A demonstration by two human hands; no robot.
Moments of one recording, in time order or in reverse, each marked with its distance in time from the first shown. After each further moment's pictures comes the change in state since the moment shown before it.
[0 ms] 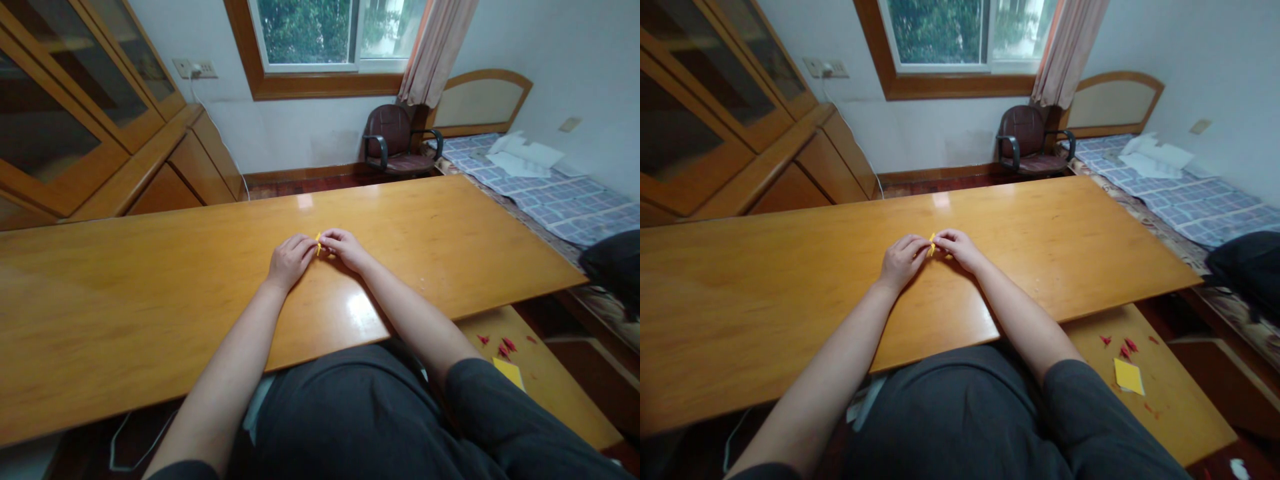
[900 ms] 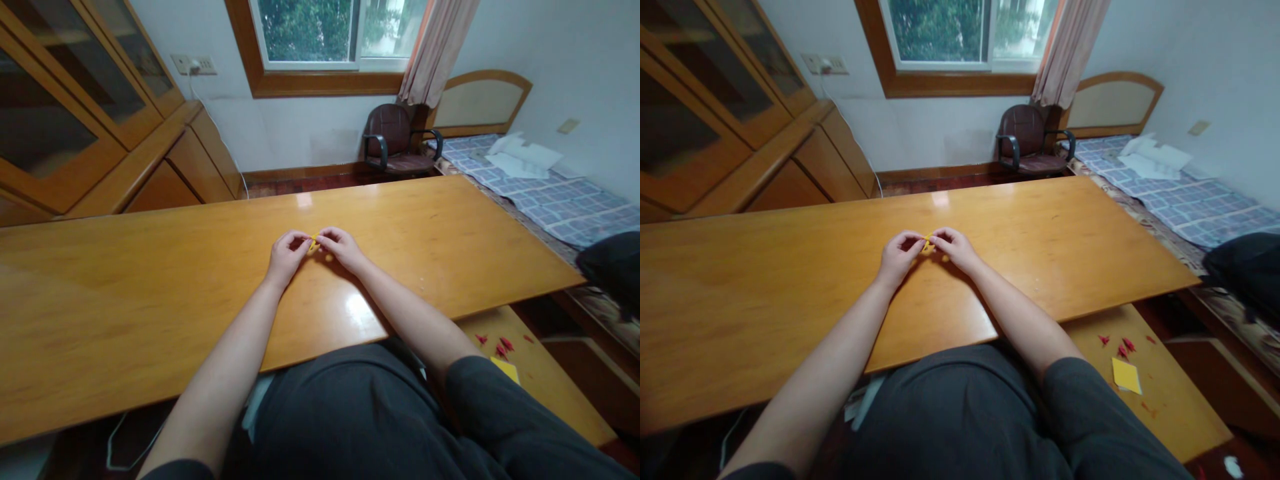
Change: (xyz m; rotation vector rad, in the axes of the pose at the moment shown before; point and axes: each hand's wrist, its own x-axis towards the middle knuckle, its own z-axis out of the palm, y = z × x) left_hand 0.002 0.000 0.009 -0.630 0.117 -0.543; right_hand -0.002 0.000 0.010 -0.147 0.042 -0.155
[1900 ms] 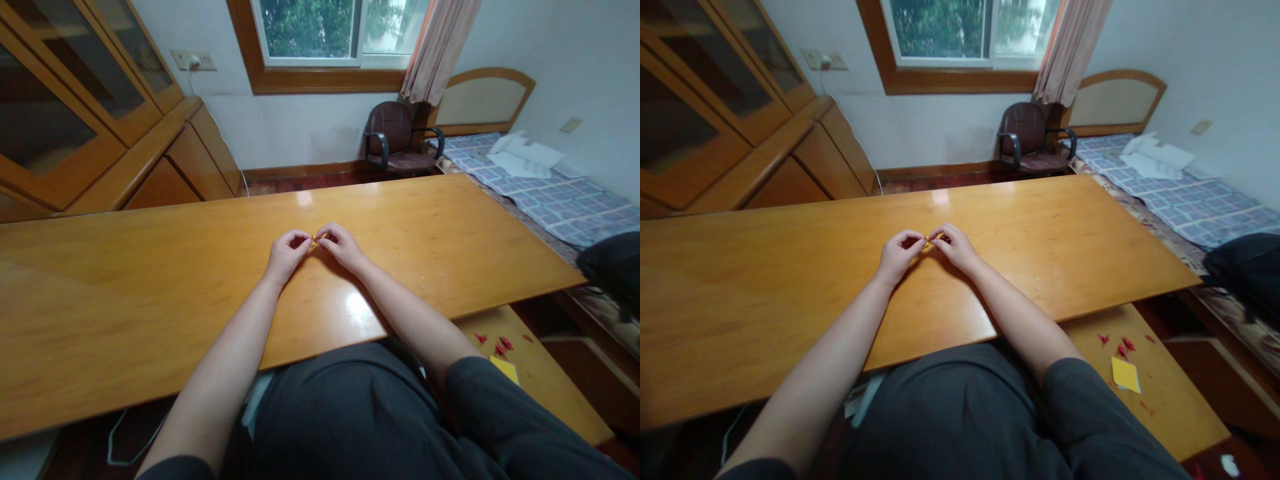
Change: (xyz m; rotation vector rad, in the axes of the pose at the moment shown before) left_hand 0.002 0.000 0.001 -0.042 -0.013 -0.111; right_hand -0.002 -0.005 -0.004 -0.391 -0.006 -0.196
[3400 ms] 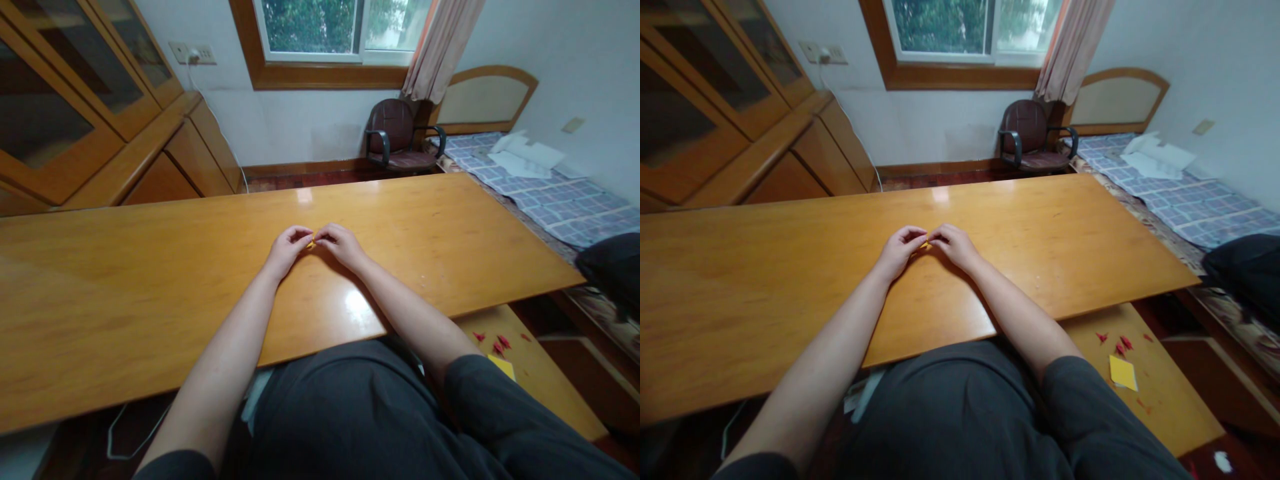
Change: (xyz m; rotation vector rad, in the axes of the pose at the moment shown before) left_hand 0.004 -0.002 -0.001 -0.268 -0.103 -0.219; right_hand 0.001 0.010 -0.003 -0.249 -0.038 -0.187
